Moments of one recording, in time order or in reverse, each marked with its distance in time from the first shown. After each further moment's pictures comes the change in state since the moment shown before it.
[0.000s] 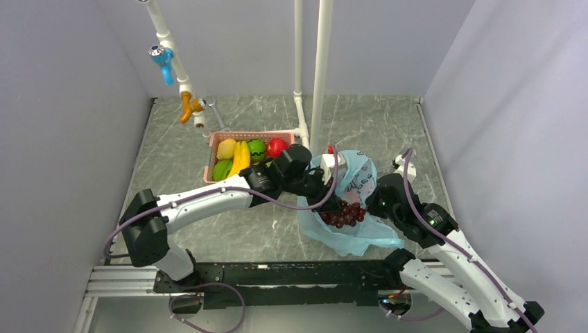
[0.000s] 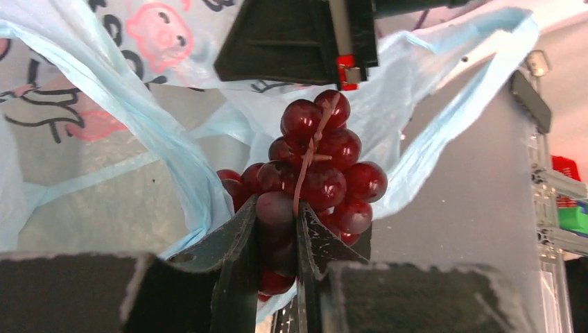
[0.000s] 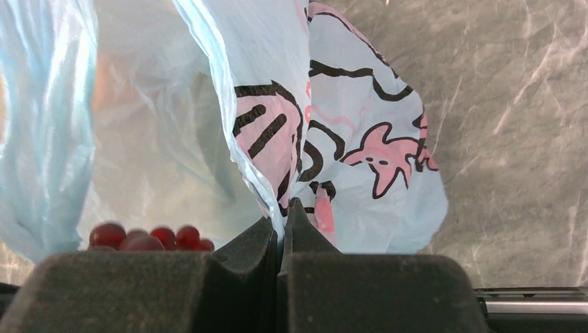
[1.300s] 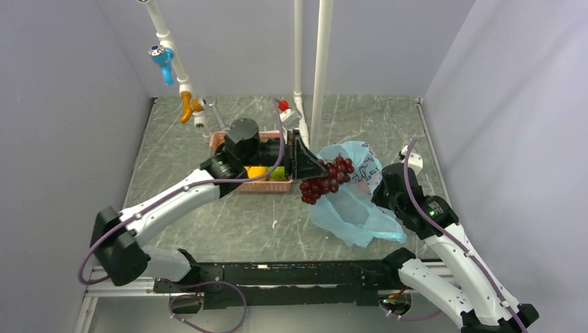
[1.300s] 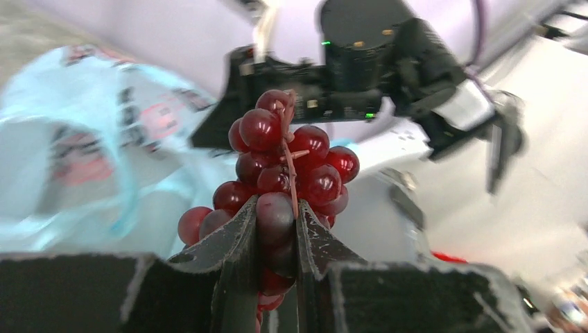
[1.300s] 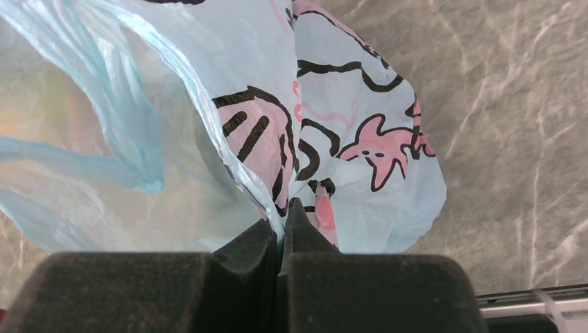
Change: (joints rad) left arm 0.233 -0.167 -0.114 0.505 0.332 -0.477; right arm -0.106 0.061 0.060 0.006 0.029 -0.084
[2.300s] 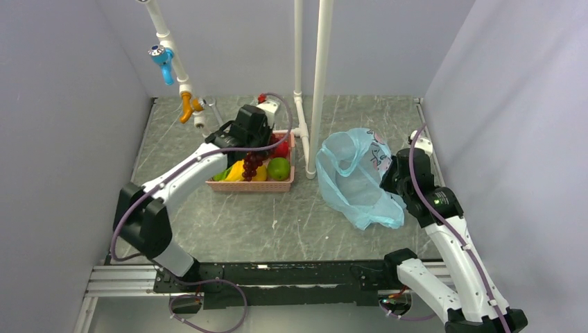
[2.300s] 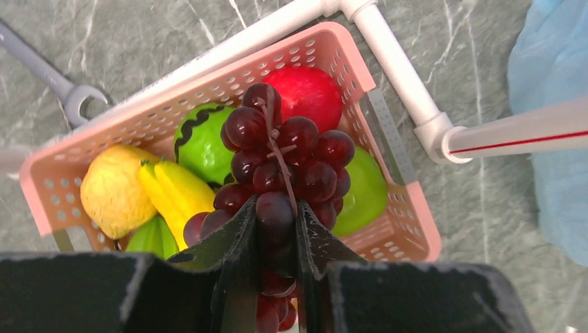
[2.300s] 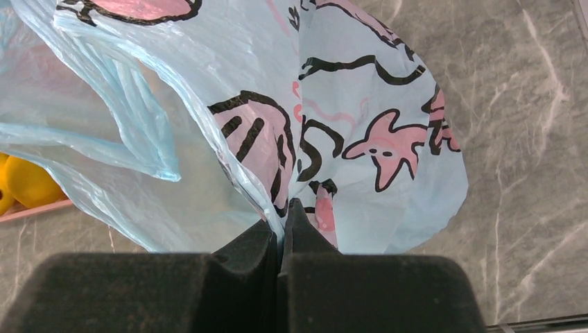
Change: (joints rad) left arm 0.215 0.140 0.154 -0.733 -0.991 0.557; right arm -0.234 0.064 0.094 0.090 -0.105 -0.201
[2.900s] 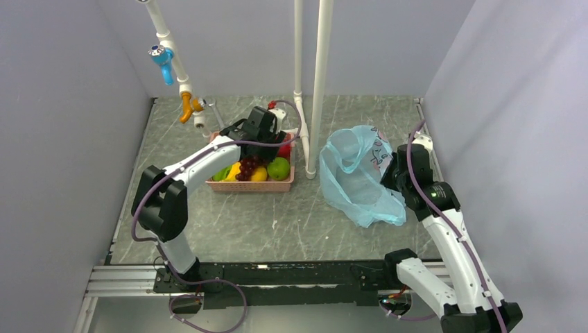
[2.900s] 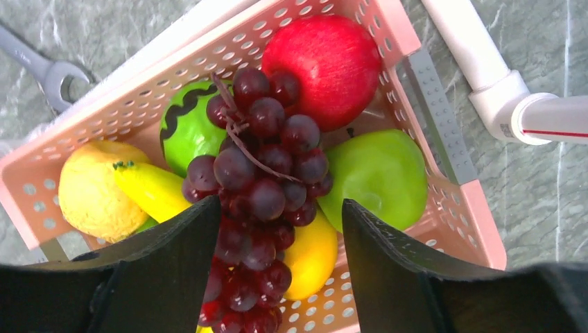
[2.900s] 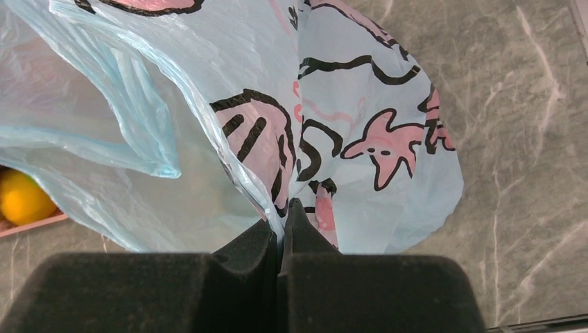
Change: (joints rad) left arm 0.000 0.211 0.109 -0.087 -0.010 0.111; right arm -0.039 0.045 0.001 0.031 -0.018 -0.010
